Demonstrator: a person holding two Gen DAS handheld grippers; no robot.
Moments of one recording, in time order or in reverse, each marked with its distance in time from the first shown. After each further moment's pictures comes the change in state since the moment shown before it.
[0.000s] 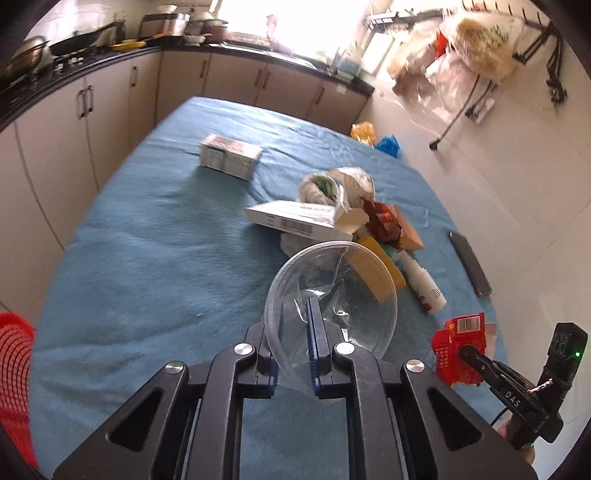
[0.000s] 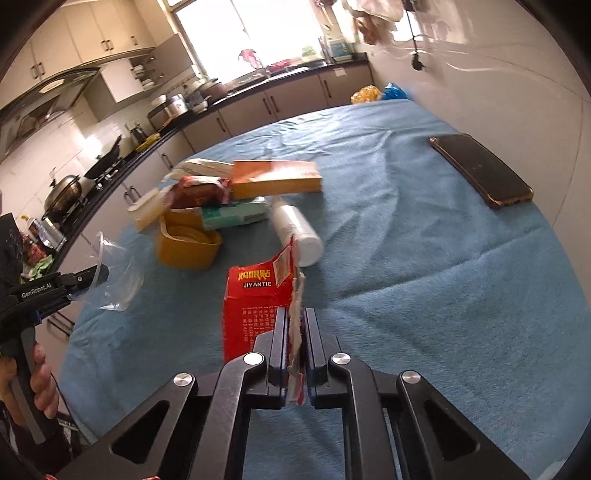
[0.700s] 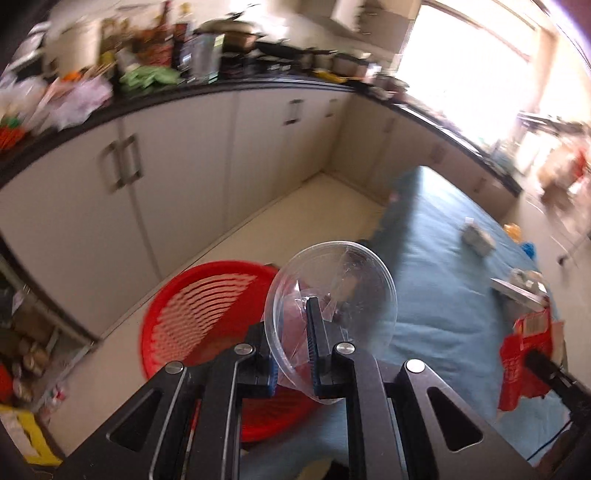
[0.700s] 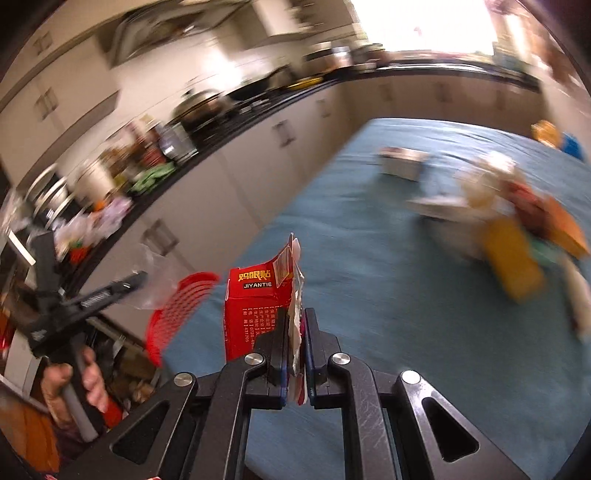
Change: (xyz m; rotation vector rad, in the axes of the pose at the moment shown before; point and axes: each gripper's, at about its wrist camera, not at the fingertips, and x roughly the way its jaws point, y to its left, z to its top) left arm -0.144 0.222 -0.076 -0.401 -0.206 0.482; right arm 0.053 0.244 -0.013 -0.406 0.156 0.424
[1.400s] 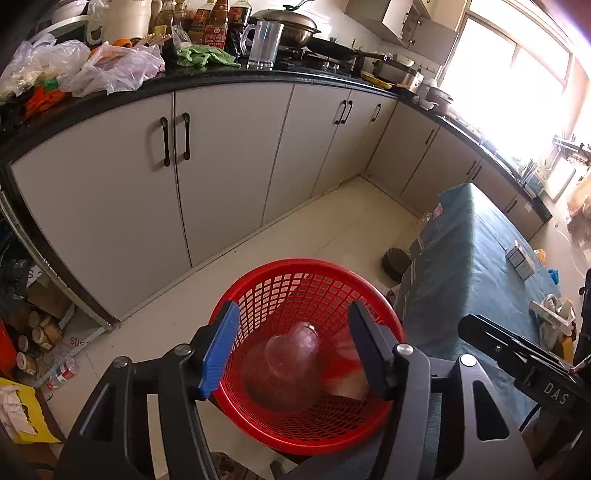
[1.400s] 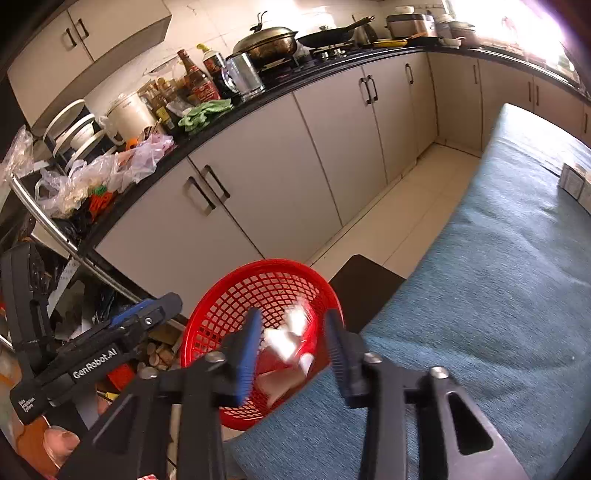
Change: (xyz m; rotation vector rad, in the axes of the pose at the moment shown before) left arm 0.005 0.061 -0.004 -0.089 -0.011 0.073; right arm 0.152 0.115 0.020 -0.134 0.157 0.147
